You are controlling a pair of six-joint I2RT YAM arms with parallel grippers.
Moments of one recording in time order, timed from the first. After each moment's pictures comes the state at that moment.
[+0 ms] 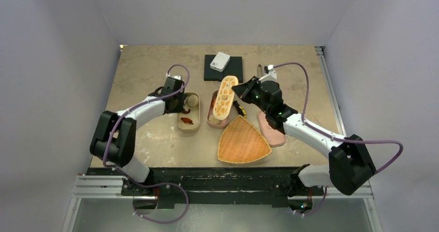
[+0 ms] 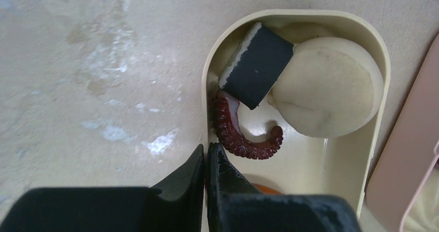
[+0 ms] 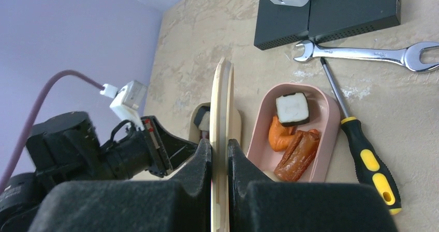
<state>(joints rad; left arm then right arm) -0.33 1.62 0.96 -0.34 -0.17 -0.35 0.57 1.32 0.79 0.29 0.07 0.88</state>
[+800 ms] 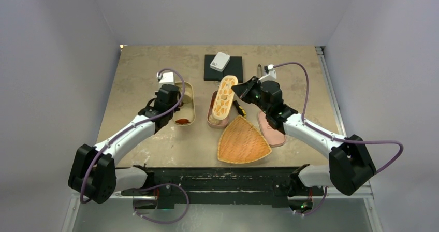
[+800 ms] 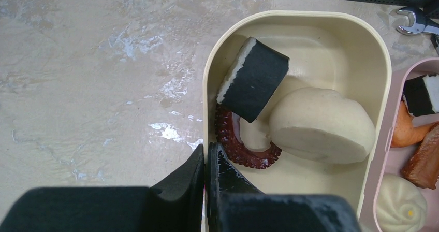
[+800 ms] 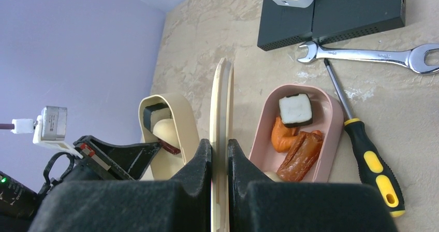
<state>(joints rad) -0.43 1.24 0.75 -0.18 -0.48 -0.34 0.57 1.32 0.79 0.30 0.07 0.88</state>
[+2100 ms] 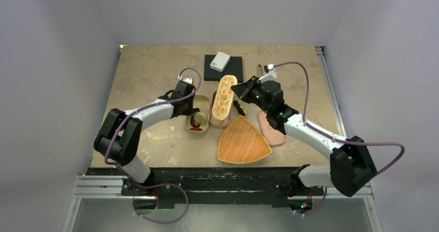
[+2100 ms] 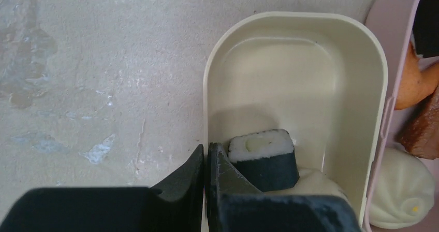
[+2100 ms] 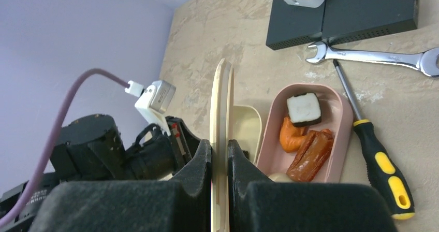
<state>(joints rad) -0.46 1.62 0.91 -0.23 -0.22 -0.38 0.57 1.30 0.79 0.31 0.05 0.88</state>
